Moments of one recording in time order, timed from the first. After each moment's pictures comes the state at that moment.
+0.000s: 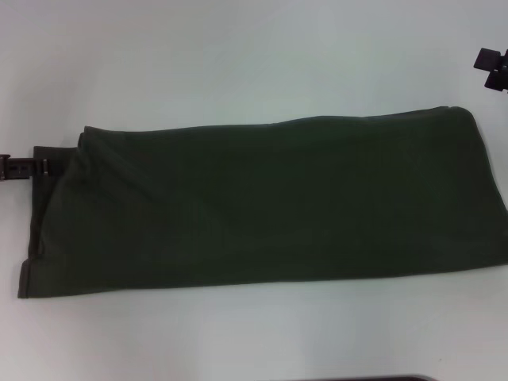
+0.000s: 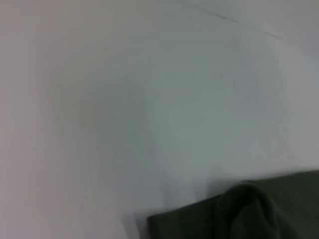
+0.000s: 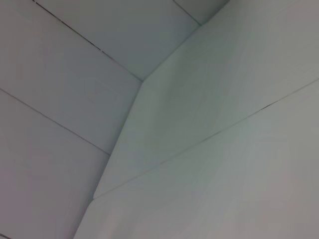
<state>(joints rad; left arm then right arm) -0.52 -1.93 0.50 0.68 2.43 1.46 -2.09 0.45 1.94 -0.28 -0.62 -2.12 -1.61 2.06</state>
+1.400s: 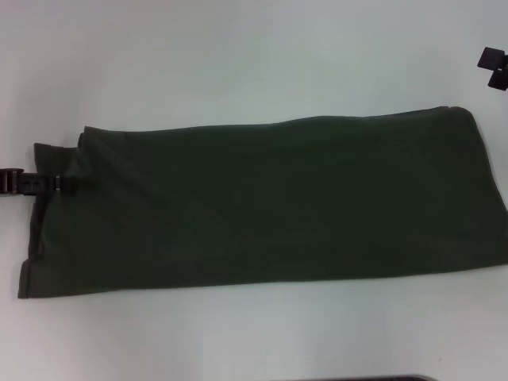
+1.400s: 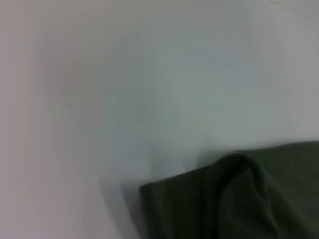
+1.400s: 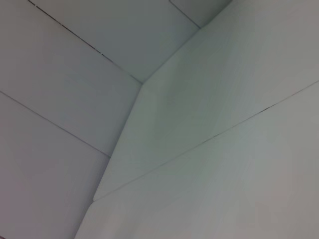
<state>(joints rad) -0.54 -1.93 0.52 0.64 2.49 1.48 -2.12 0.45 1.93 -0.27 -0.62 -2.12 -1.62 2.06</state>
